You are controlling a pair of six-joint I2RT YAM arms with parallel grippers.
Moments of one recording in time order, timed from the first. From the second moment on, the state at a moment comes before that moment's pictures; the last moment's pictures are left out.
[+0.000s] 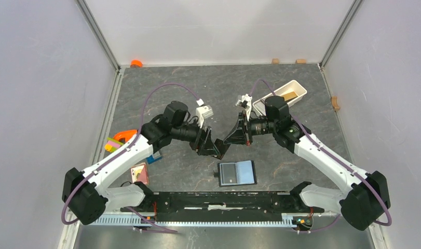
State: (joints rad) left arm -0.67 1.16 0.93 -0.42 0.69 -0.20; right arm 0.57 1.15 0.85 -0.11 -0.97 0.19
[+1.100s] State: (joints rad) left arm -0.71 1.03 0.81 -0.09 0.79 -0.40; right arm 0.57 0.99 0.44 0.84 -0.84 0.80
